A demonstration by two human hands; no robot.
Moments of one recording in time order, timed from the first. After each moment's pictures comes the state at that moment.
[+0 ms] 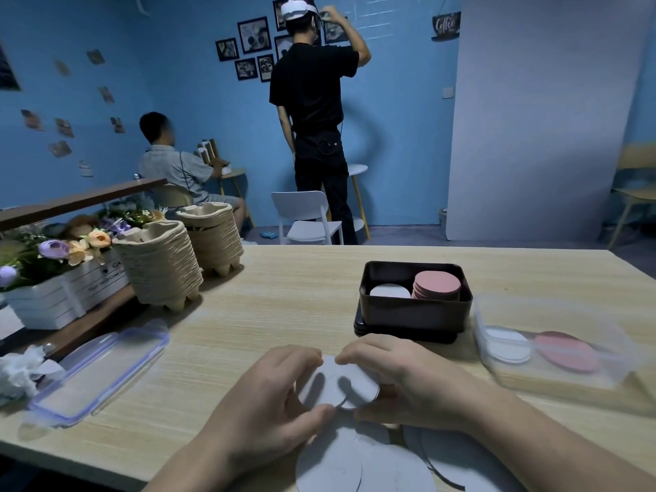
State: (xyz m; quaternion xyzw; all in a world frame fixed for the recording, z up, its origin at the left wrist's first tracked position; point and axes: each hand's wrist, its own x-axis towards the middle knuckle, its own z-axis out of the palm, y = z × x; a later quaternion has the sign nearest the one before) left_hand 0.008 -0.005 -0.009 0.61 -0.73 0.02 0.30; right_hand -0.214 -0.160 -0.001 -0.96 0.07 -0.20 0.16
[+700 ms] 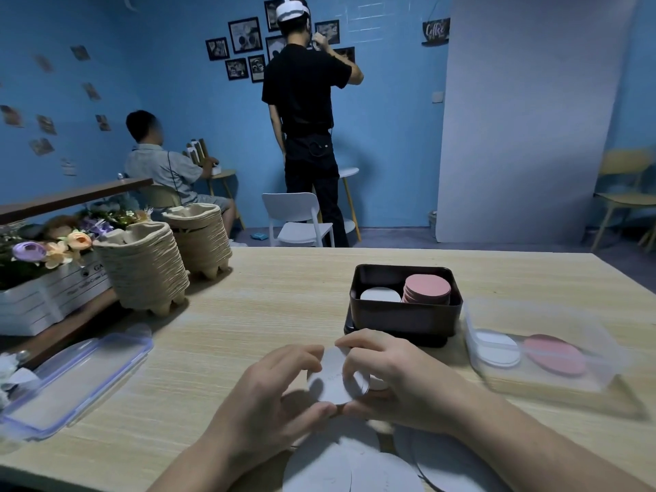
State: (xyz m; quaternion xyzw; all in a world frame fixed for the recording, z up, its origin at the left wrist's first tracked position) left_hand 0.004 -0.028 -0.017 0.54 -0.75 0.05 0.38; right_hand -0.215 -0.161 0.002 -0.96 0.06 -0.25 0.15
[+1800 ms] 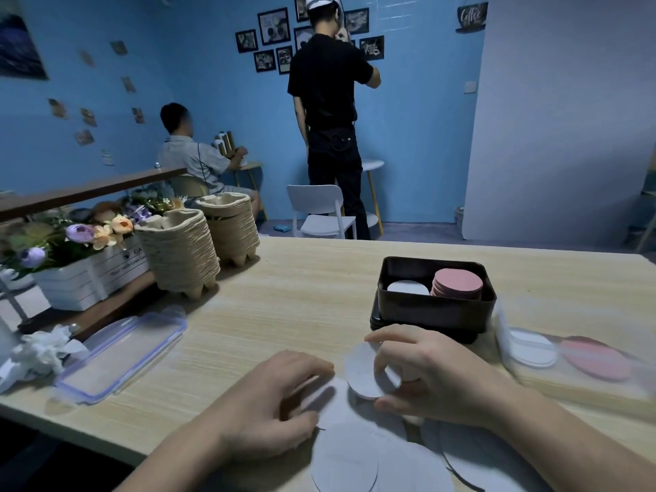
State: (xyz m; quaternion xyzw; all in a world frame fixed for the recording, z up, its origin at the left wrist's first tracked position) left_hand 0.030 0.002 -0.007 0.61 -0.75 -0.08 0.24; right_hand -0.219 -0.163 0.004 -0.96 0.07 -0.23 0.12
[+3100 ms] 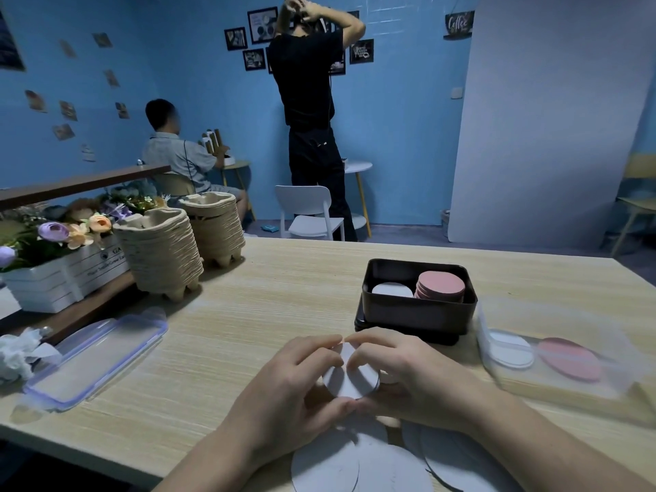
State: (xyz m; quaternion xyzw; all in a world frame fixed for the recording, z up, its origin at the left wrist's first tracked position) left_hand -0.011 -0.024 -0.020 0.57 -0.75 0.08 0.34; right_hand -0.213 -0.159 0.003 -0.95 0.04 -0.26 0.16
